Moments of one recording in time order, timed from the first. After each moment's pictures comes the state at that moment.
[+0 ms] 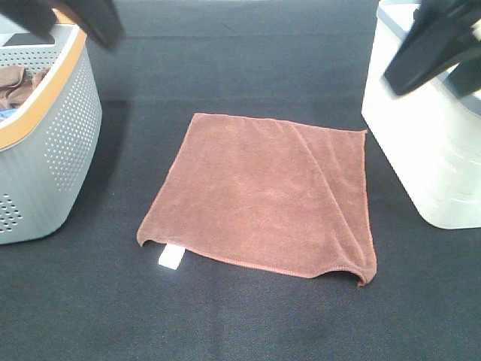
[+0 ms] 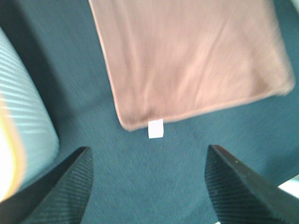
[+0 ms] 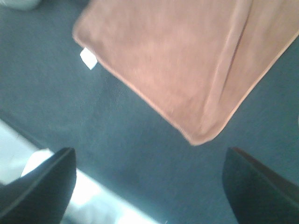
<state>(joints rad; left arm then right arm) -0.57 1.47 -1.56 -0.03 1.21 -0.17 0.26 1.26 -1.26 0.31 1.21 -0.20</state>
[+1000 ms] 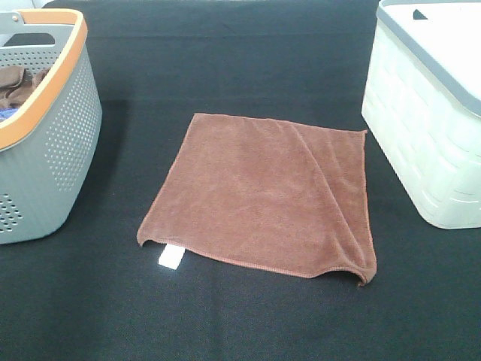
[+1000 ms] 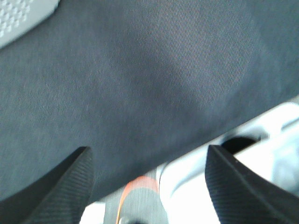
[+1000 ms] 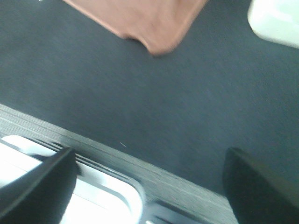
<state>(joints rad) -0.57 0.73 -0.57 -0.01 1.00 -0.17 0.26 0.43 -0.59 0.09 1.22 -0.12</state>
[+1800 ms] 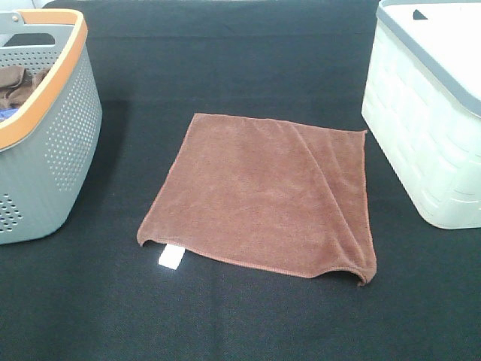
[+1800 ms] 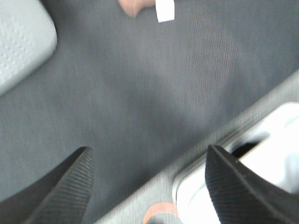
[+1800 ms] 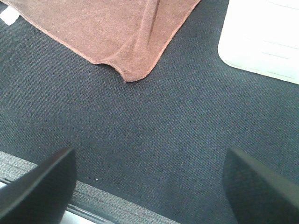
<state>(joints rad) -0.57 0.56 -0.57 -0.04 1.09 0.00 0.26 0.32 -0.51 0.05 1.07 -0.12</state>
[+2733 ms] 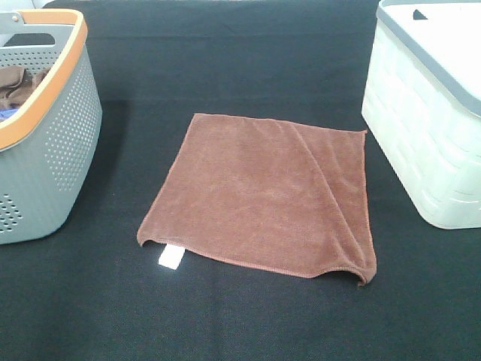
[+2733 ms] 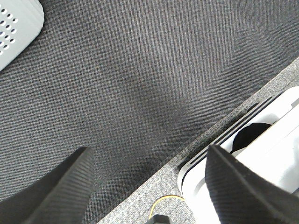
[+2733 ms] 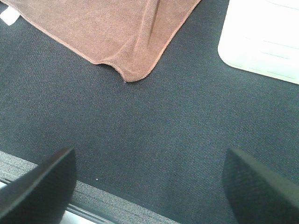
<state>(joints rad) -0.57 0.56 -0.51 -0.05 1.05 0.05 0.26 0.32 -0.51 0.05 1.07 -0.12</state>
